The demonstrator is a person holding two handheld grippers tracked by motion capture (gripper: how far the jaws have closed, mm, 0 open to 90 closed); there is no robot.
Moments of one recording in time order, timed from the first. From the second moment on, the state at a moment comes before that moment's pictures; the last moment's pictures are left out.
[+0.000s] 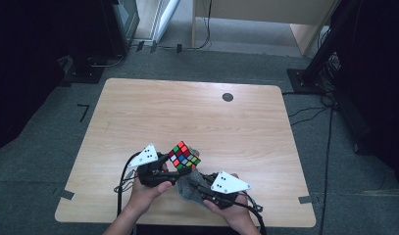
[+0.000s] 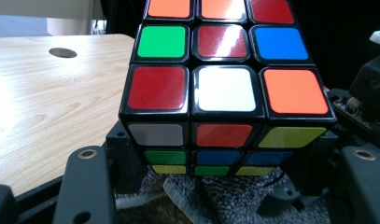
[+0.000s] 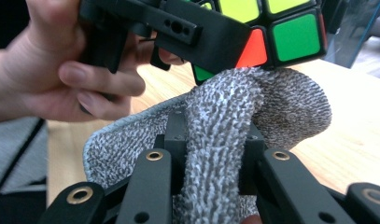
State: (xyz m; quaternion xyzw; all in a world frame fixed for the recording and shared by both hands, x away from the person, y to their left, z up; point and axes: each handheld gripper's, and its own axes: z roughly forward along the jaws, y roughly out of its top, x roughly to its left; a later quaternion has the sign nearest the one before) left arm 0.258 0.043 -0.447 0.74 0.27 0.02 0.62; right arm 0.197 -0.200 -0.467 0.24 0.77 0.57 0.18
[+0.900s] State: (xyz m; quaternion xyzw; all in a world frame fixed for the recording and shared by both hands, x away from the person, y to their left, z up) left arm 0.259 0.043 -0.448 0.73 0.28 0.01 0.62; right arm 0.195 -0.194 -0.468 0.23 0.77 0.56 0.22
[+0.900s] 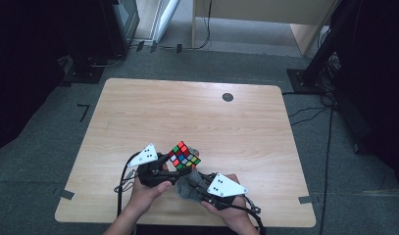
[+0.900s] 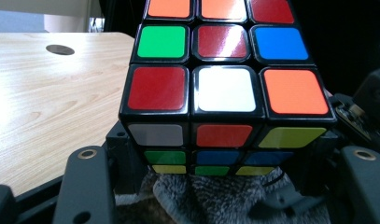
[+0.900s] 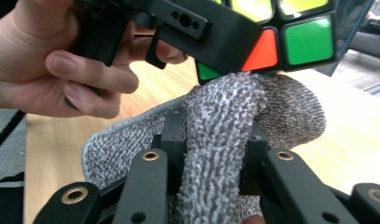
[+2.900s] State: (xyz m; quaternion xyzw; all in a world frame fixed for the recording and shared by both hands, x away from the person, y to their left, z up) left arm 0.258 0.040 -0.450 0.73 0.28 -0.01 0.62; right arm 0.201 -0.214 -0.463 0.28 0.73 0.57 0.24
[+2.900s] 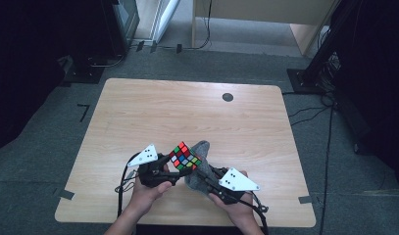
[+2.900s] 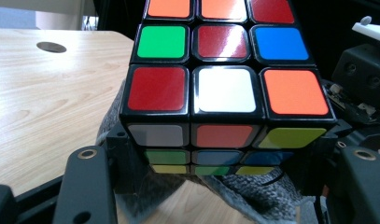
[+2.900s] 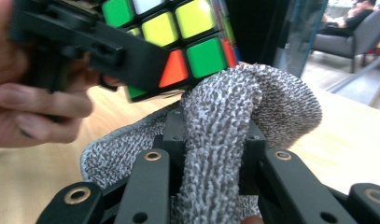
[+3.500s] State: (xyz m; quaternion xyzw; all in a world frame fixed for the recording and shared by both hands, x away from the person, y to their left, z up) left arm 0.261 0.042 -0.452 0.73 0.28 -0.03 0.63; right arm 0.190 -0.192 -0.472 0.22 0.77 0.55 0.22
